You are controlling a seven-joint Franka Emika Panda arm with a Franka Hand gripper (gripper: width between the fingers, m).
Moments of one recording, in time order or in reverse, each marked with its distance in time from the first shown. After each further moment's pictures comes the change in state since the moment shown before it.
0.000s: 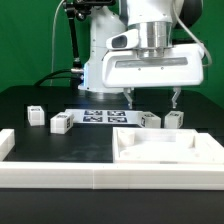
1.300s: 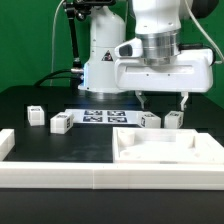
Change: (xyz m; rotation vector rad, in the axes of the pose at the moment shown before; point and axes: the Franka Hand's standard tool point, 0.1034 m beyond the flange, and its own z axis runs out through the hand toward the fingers) arm -0.020 -0.009 0.003 -0.018 -0.343 0.192
